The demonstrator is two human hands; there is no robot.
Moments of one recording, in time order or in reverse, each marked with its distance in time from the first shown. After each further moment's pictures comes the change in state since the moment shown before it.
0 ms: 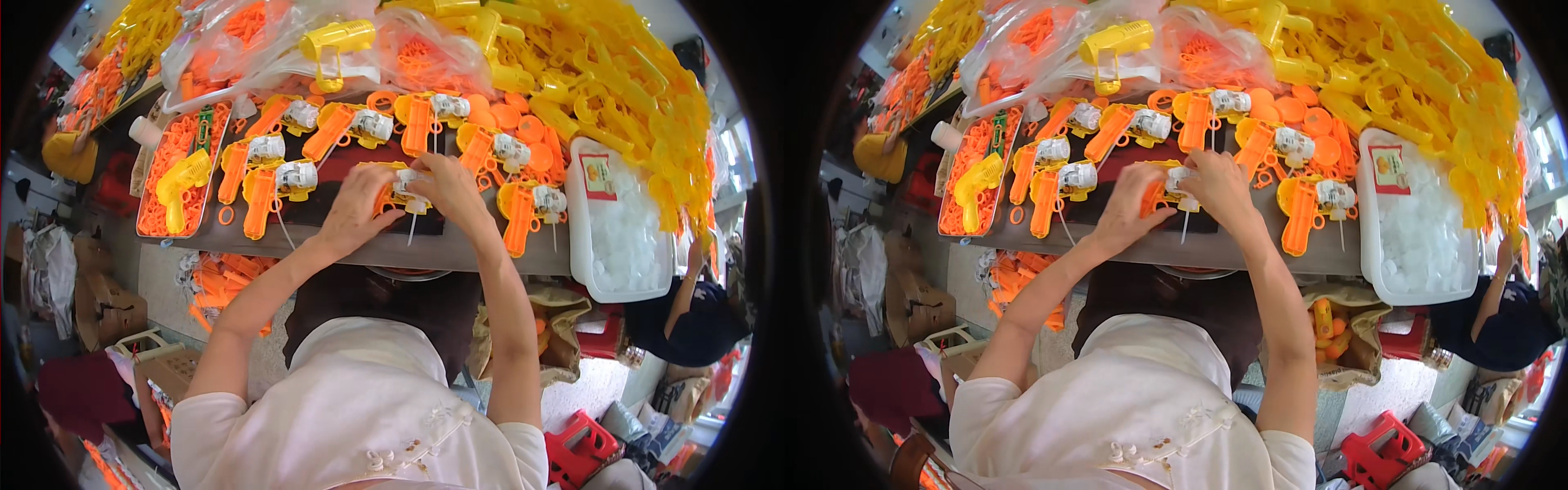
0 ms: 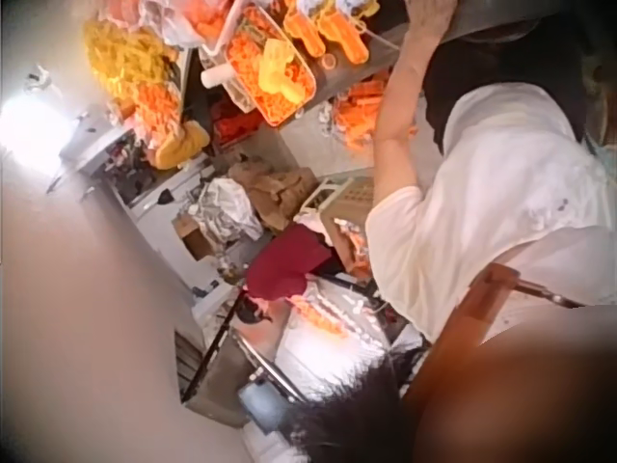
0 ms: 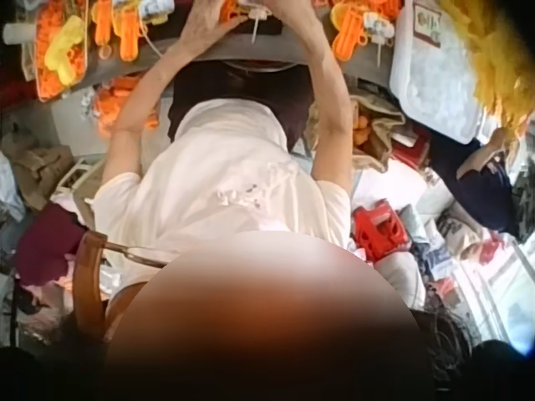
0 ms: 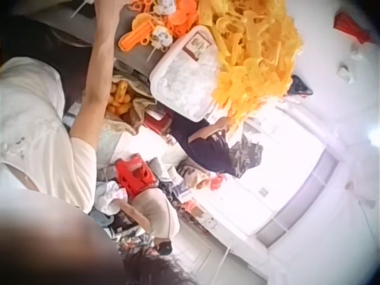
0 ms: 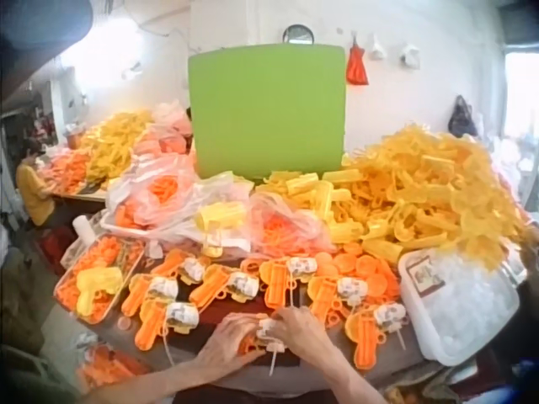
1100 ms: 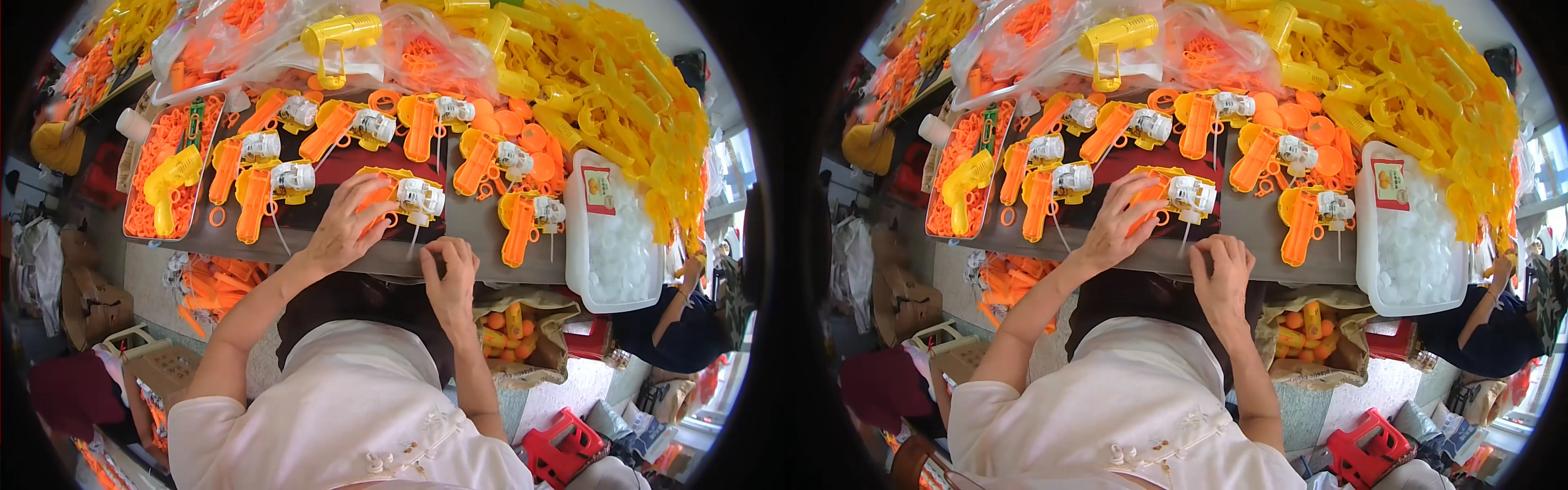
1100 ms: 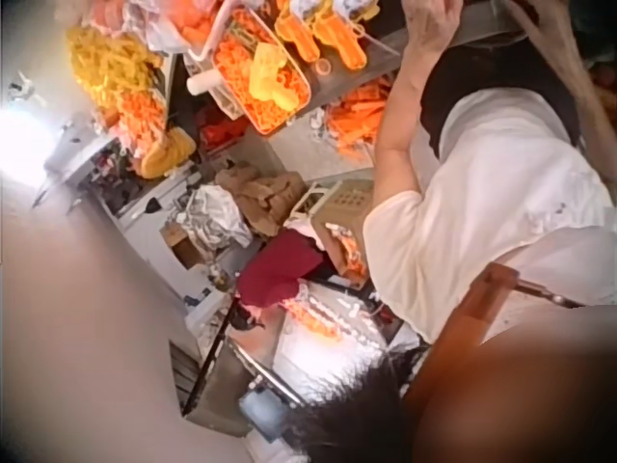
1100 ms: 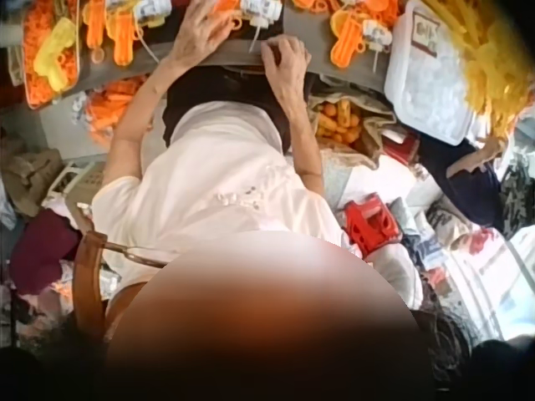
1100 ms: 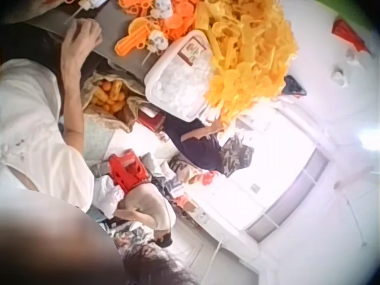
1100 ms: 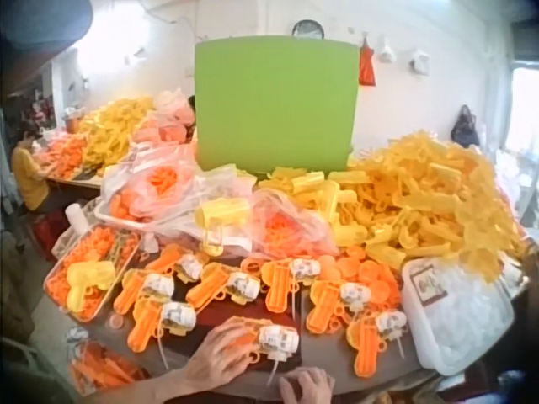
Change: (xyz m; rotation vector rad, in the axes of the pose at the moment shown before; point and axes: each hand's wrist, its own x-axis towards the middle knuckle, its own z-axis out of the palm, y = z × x) left_hand -0.021 -0.009 -0.009 0.050 0.012 0.048; right_hand -0.104 -0.035 0.035 0.072 0.361 0.104
